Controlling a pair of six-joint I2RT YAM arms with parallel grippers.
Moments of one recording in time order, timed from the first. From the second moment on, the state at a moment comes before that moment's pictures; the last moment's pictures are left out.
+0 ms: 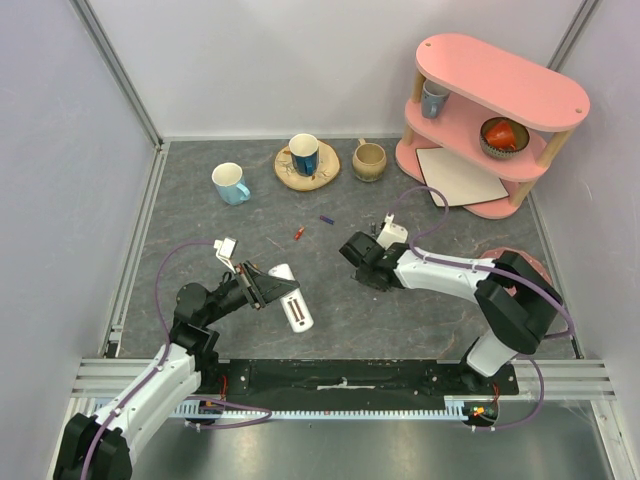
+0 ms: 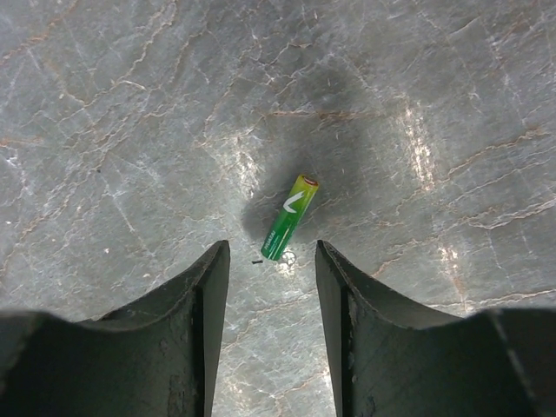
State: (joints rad) left arm -0.40 0.56 0.06 0.66 0.65 -1.19; right arm 0.86 1.61 0.93 -0.49 0.47 1.20
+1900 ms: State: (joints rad) left arm -0.46 0.97 0.09 0.98 0.52 -1.33; right arm 1.09 1.45 1.45 -0.91 0.00 0.26
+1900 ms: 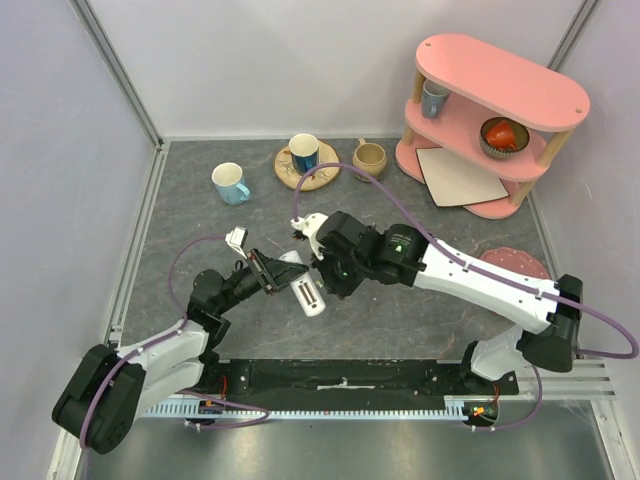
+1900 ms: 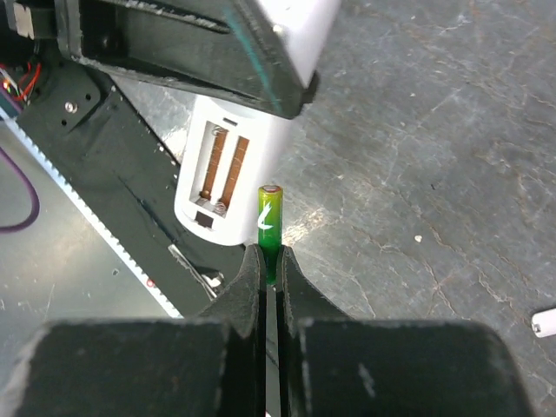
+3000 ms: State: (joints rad) left arm -0.49 1.04 0.10 1.06 0.45 -1.32; right arm 1.13 1.62 1.55 -0.94 -0.03 0.39
